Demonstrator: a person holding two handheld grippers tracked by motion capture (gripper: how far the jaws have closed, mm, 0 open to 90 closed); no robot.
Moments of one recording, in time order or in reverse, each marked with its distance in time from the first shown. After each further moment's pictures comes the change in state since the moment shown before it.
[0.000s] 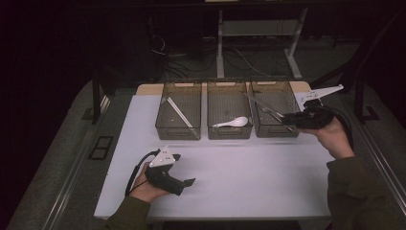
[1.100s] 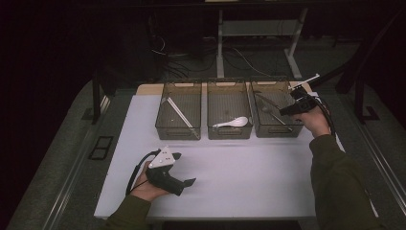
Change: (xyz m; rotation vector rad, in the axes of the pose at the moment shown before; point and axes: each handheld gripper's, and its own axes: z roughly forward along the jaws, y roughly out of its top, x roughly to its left) left arm 0.002 -0.002 0.002 -0.030 -0.015 0.030; right arm -0.067 0.011 0.075 0.235 -0.175 0.240
